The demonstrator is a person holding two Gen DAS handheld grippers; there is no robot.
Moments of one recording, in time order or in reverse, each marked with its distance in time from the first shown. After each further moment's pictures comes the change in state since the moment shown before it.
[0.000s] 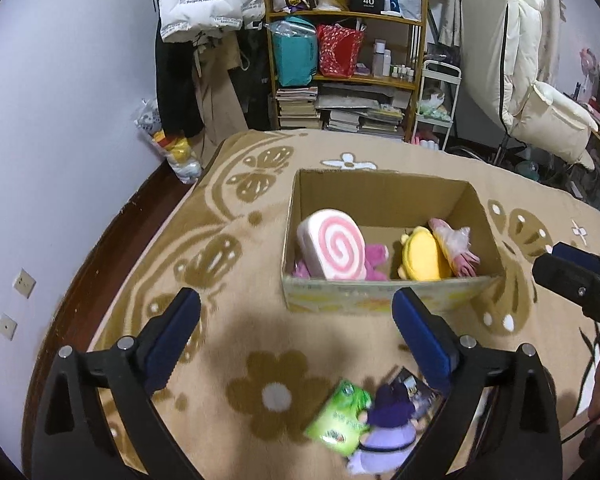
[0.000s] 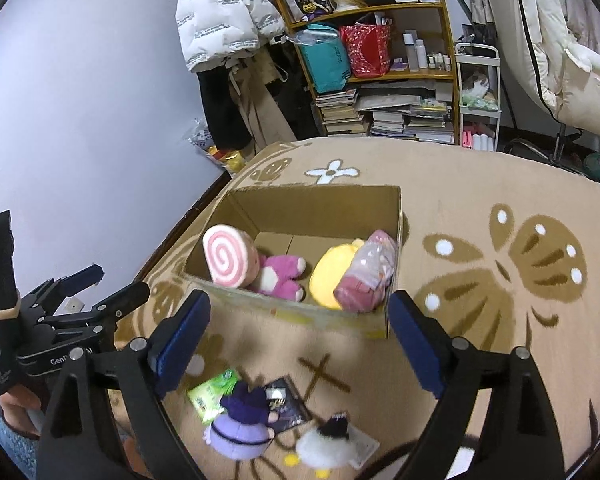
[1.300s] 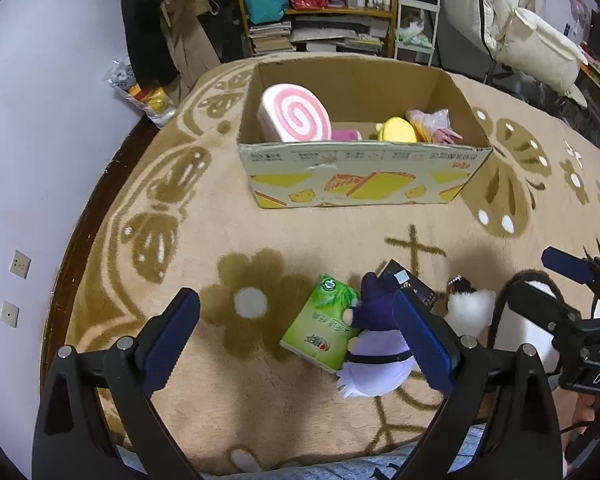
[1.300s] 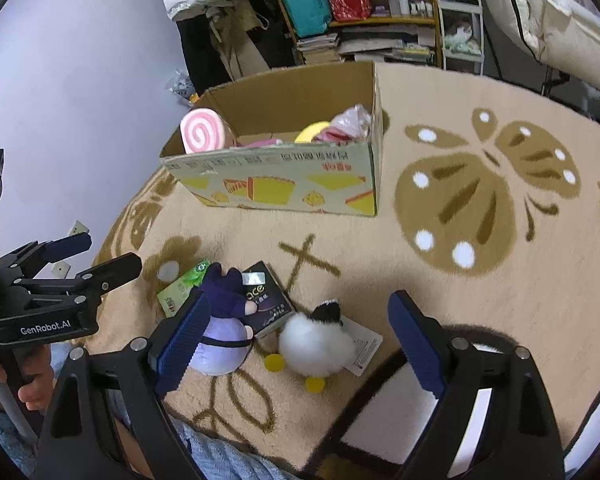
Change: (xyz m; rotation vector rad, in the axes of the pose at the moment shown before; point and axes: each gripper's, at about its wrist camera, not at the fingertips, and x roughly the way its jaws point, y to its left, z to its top) left arm 0.012 -0.028 -0.069 0.096 0.222 -0.023; right arm 0.012 -0.014 -0.098 0.043 0.170 -0.050
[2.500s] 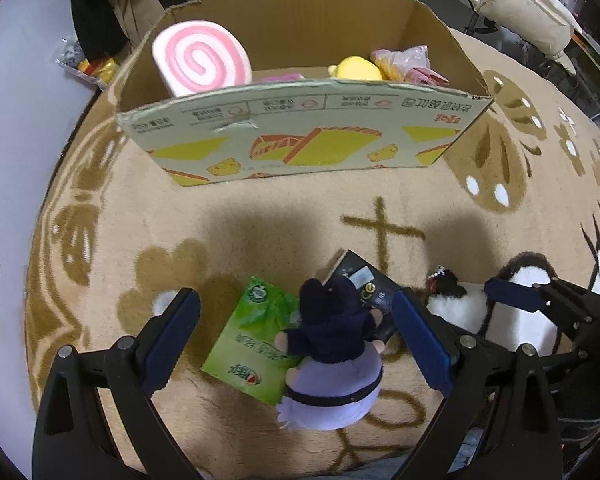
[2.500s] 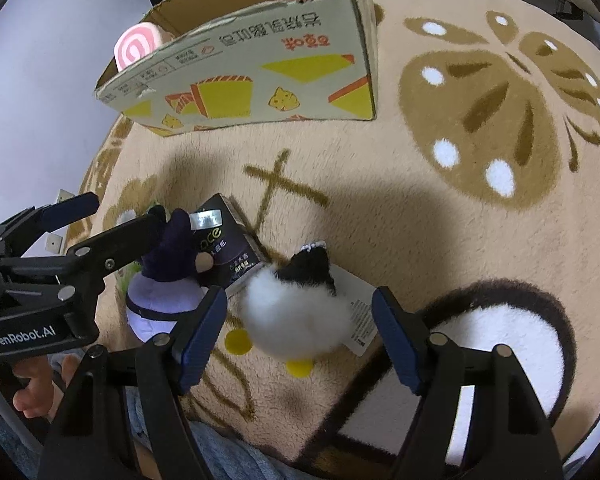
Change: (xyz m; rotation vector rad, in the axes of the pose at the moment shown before) left arm 0.069 -0.041 0.014 0.059 0.176 -0.103; right arm 0.077 -0.019 -0.010 0.072 0.288 0.003
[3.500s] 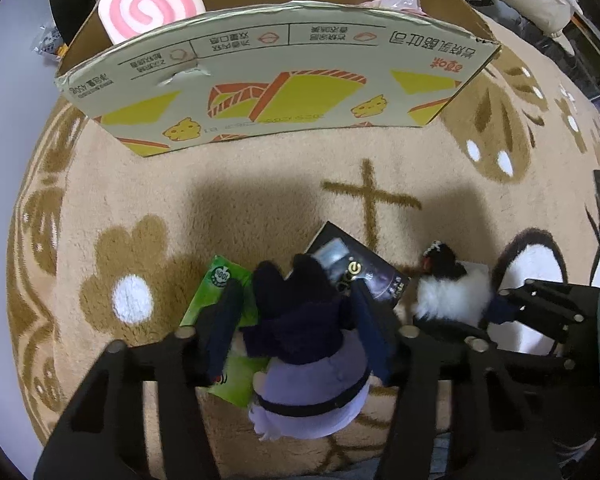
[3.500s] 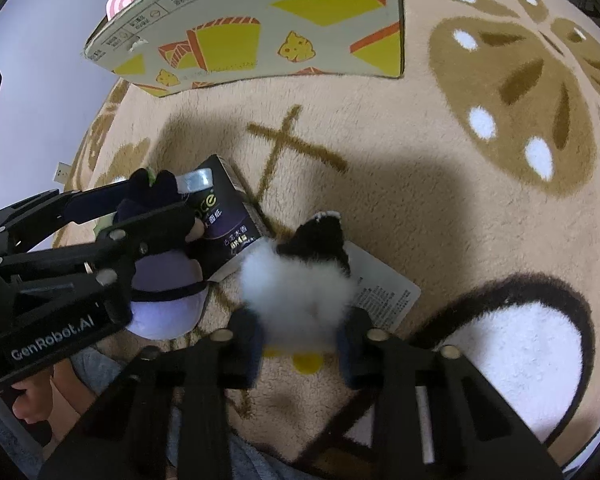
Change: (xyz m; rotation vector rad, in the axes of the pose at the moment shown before) left arm 0.035 -0.021 0.000 0.025 0.104 -0.033; right arm 0.036 0.011 -0.001 -0.033 0.108 0.017
